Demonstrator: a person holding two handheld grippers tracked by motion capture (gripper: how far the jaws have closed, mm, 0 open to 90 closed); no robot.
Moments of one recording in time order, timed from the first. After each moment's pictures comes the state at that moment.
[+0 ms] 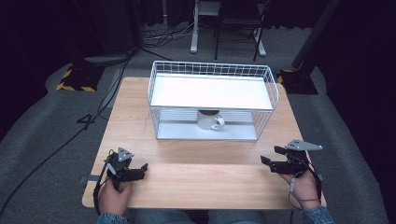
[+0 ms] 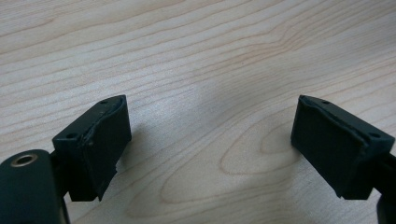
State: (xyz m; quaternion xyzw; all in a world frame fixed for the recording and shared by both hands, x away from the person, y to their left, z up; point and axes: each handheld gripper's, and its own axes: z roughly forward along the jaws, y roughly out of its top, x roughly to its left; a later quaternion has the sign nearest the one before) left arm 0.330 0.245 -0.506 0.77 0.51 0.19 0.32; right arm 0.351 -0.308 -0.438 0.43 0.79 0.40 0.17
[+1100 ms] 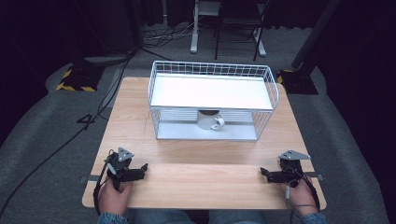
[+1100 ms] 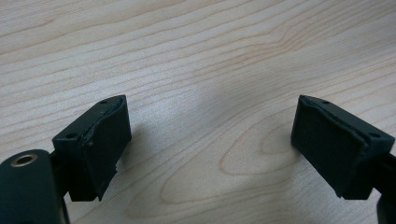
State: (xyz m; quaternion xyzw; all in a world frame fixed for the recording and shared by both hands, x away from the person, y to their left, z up) left arm 0.330 0.245 -0.506 0.77 0.51 0.19 0.32; right arm 0.353 -0.322 -0.506 0.46 0.80 0.33 0.20
